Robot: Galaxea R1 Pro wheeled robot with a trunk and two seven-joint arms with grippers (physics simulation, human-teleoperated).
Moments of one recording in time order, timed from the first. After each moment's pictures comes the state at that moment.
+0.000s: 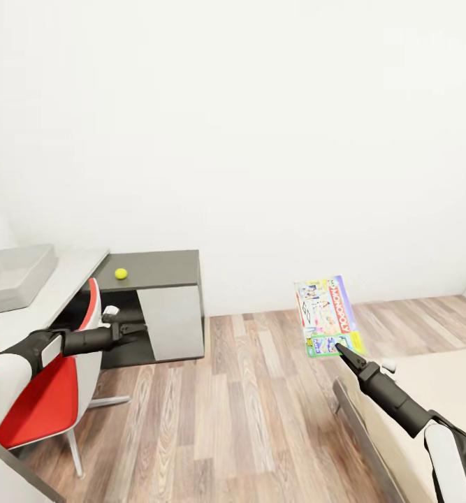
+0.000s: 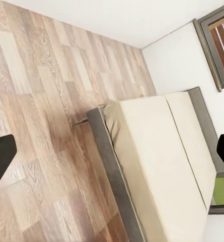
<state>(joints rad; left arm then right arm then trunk) -1.11 0.38 0.26 -0.04 -0.10 0.53 -1.20 -0.26 -0.04 -0.51 -1.35 -0.71 0.78 0.71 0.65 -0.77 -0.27</state>
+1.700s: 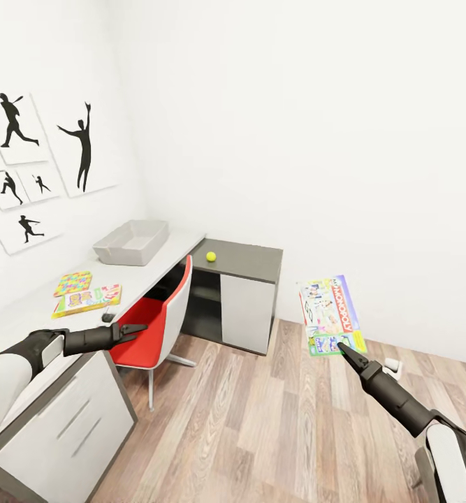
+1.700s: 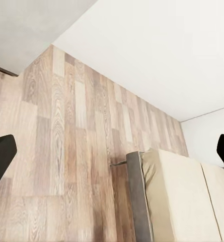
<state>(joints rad) -1.11 0.37 0.26 -0.04 -0.10 0.48 -1.19 -0.26 -0.04 -0.51 -1.35 -0.72 0.76 0.70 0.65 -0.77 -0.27</state>
